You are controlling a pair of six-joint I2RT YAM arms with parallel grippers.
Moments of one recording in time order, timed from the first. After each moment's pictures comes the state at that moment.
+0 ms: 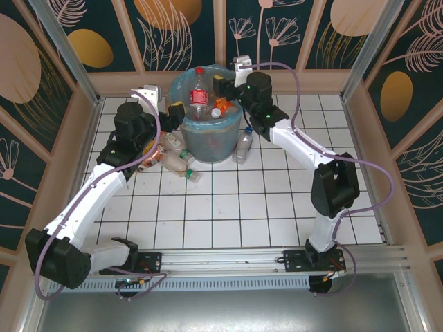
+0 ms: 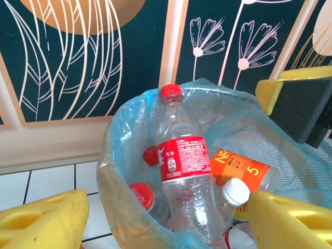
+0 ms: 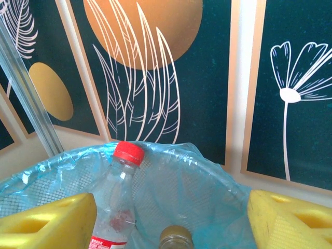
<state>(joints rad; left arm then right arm) -0.37 1.22 1.11 -0.06 -0.01 -0.16 0.55 1.82 1.58 0.19 0.02 0.09</state>
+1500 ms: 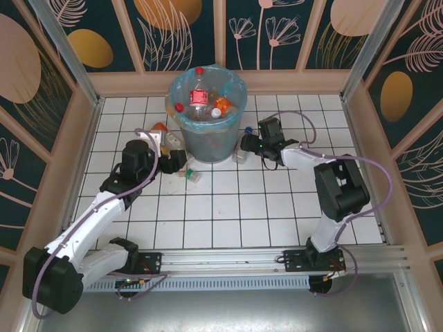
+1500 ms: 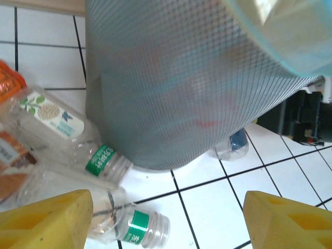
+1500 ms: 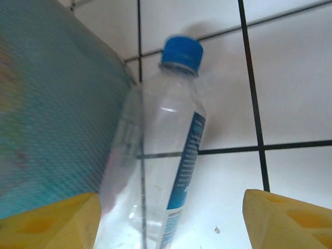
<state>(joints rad) -0.37 1.01 0.68 -0.14 0.17 -0.37 0.43 1.78 1.06 -0.11 -0.05 0.58</state>
